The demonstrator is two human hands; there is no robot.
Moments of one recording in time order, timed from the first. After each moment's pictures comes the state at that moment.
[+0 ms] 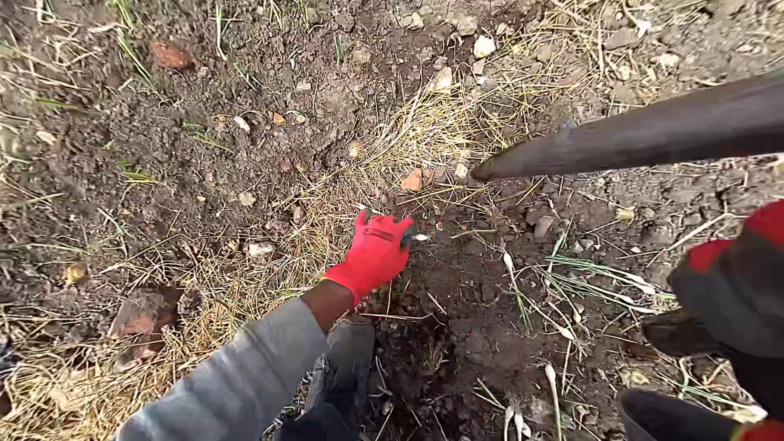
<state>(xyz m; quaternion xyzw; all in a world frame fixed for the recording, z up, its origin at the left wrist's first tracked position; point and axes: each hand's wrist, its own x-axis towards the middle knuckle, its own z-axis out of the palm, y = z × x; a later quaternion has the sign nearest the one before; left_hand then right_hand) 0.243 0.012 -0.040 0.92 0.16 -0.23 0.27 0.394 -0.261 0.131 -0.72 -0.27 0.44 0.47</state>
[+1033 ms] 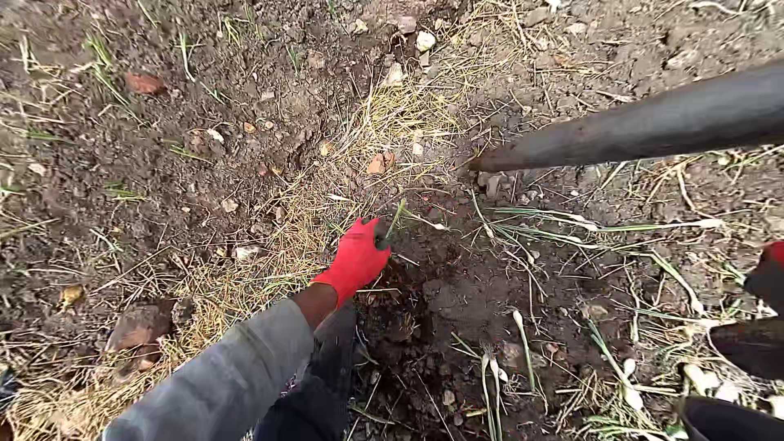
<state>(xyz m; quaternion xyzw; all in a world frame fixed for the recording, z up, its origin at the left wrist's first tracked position) 0.207 -0.042 -0.039 0.88 0.24 -0.21 0.36 0.359 -0.365 0.168 -0.65 -0.31 0.39 0.58</state>
